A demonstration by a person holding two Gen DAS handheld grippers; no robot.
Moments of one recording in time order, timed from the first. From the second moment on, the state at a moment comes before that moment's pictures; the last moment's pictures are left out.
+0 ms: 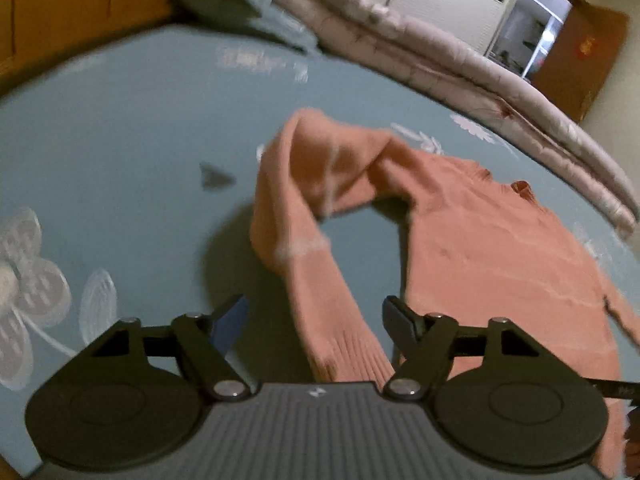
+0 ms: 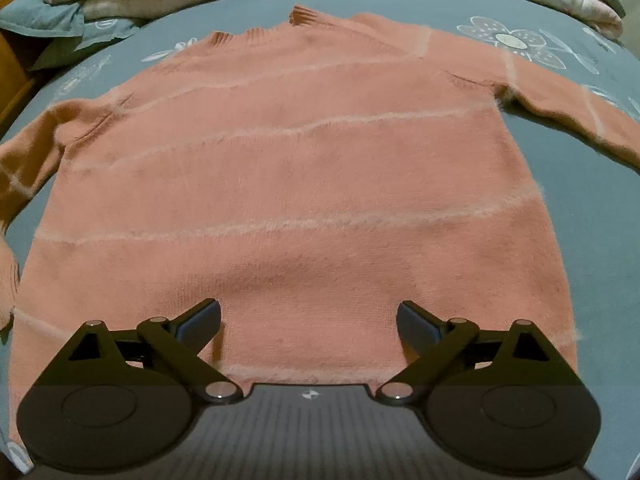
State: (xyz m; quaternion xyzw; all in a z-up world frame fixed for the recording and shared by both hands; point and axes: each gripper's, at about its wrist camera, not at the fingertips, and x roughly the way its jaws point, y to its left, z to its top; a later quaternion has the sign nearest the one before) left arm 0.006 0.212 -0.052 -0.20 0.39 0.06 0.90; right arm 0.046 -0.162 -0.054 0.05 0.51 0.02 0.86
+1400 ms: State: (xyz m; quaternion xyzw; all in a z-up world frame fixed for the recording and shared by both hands) left arm 0.054 0.386 -0.077 -0.25 0.38 0.23 0.86; right arm 0.007 -0.145 -0.023 0.04 0.50 -0.04 0.87
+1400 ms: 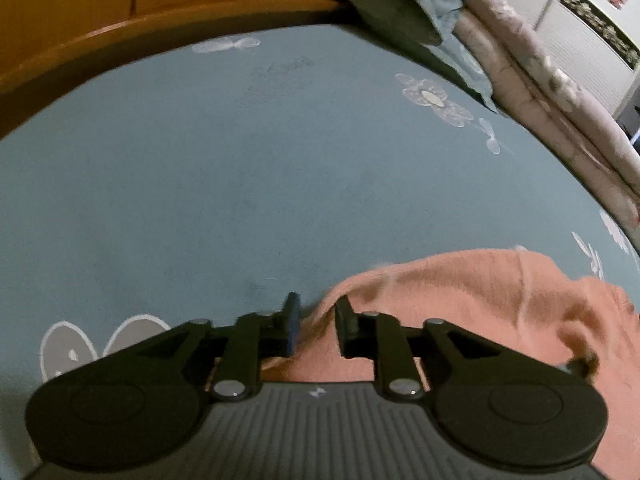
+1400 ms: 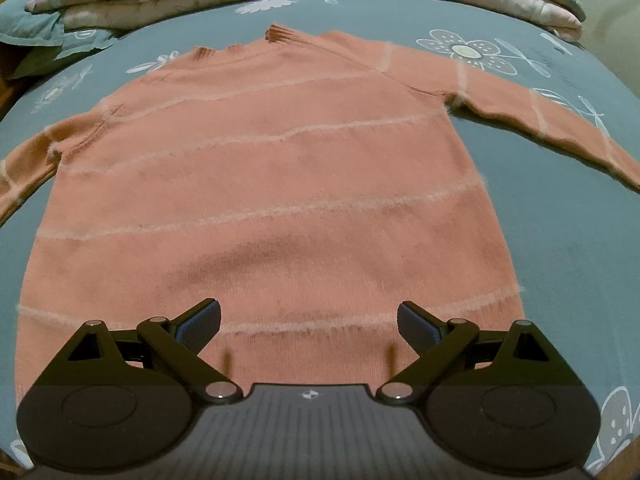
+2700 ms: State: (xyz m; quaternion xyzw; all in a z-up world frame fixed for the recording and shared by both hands) left arm 0.038 0.329 -0.090 0.08 0.53 0.09 0.84; right arm 0.028 -0.090 -0.041 0.03 0.51 0.03 0.86
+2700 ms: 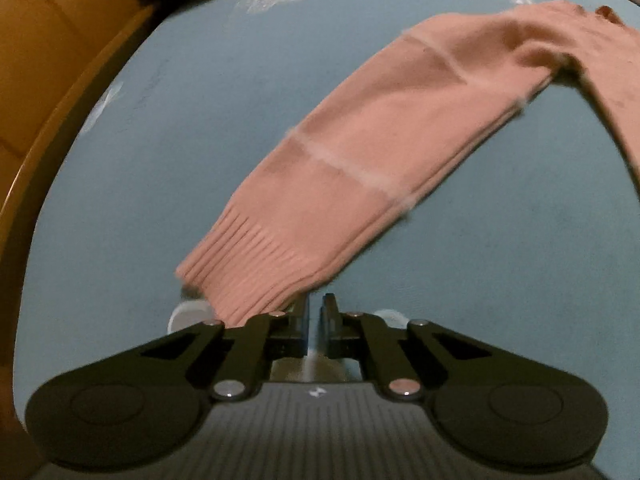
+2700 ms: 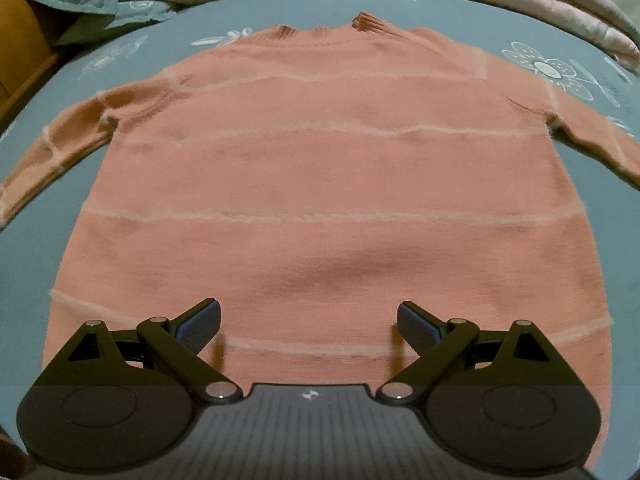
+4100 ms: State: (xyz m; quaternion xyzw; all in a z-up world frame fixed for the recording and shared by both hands) left arm 0.341 0.139 -0.101 0.07 0.43 -0.11 0.89; right arm -0.014 -0.105 -0.046 0.07 0.48 -0.02 0.87
